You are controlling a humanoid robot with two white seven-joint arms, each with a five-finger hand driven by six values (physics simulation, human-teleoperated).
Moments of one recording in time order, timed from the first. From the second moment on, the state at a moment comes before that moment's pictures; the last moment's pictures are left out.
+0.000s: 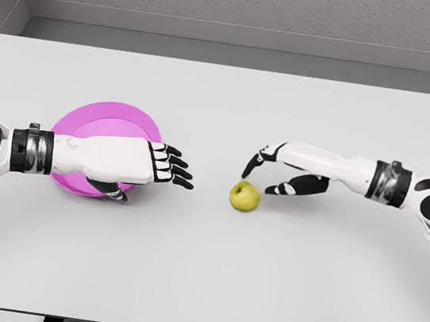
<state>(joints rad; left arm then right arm) -0.71 0.87 -0.98 -1.65 -0.39 -0.61 -0.28 -0.60 -0.64 0.73 -1.35 -0.11 -0.61 0.61</state>
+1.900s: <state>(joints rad) -0.90 0.39 -1.08 -1.46 -0.39 -0.57 -0.61 -0.54 -0.76 0.32 -1.29 -0.02 -0.61 0.61</state>
